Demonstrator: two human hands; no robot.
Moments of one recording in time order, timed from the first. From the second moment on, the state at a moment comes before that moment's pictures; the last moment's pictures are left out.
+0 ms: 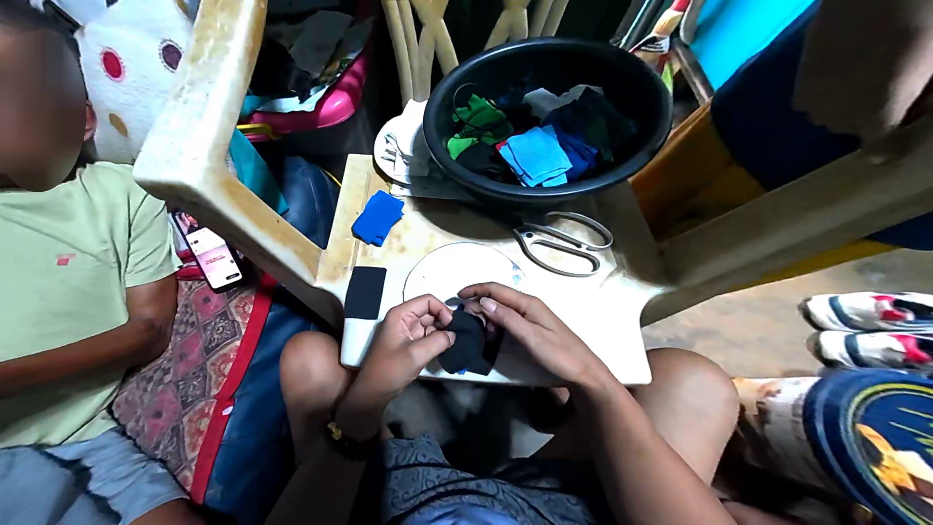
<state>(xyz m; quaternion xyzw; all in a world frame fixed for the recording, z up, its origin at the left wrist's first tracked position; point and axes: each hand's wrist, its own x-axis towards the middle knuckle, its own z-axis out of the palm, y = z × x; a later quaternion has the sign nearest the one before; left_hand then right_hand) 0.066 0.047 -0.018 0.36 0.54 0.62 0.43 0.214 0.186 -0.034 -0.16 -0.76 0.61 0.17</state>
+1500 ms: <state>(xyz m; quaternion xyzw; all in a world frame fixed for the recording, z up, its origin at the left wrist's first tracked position) 0.064 0.012 -0.033 0.45 0.78 0.44 0.06 0.202 0.170 -0.049 -0.20 -0.84 0.43 0.27</state>
